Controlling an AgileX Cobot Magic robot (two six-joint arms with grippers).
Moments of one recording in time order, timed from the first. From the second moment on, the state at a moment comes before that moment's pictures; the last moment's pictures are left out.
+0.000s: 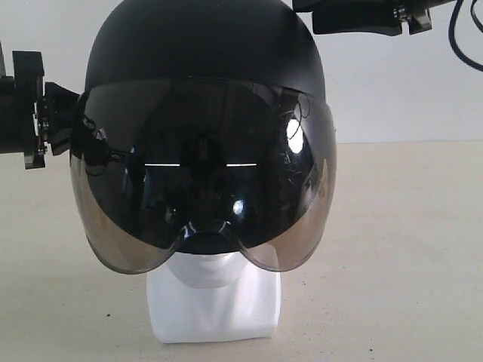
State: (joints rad) left arm 0.04 1.51 -0.87 -1.64 1.07 1.13; right arm 0.11 1.51 -1.46 1.15 1.13 -0.70
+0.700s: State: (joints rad) left arm 0.12 1.42 -0.88 -1.26 1.09 0.93; right arm 0.11 1.50 -1.46 0.91 1.13 -0.56
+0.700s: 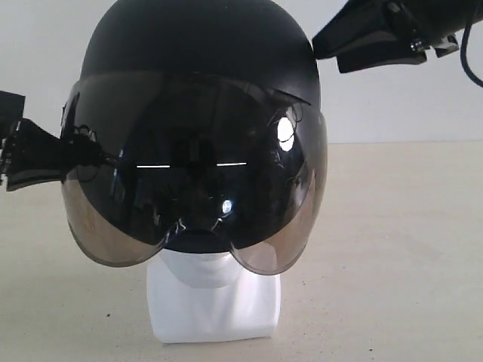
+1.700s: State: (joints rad) left arm 0.13 0.82 -0.88 -1.23 1.03 0.75; right arm 0.52 0.99 -1.05 0.61 0.63 -0.24
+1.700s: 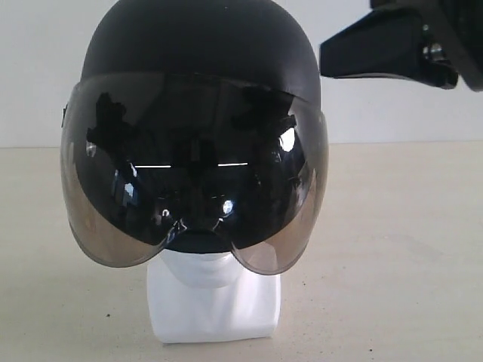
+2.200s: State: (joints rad) left arm 0.13 0.96 -1.01 -1.24 1.13 0.80; right arm 0.61 1.05 -1.05 0.57 0.59 -0.20
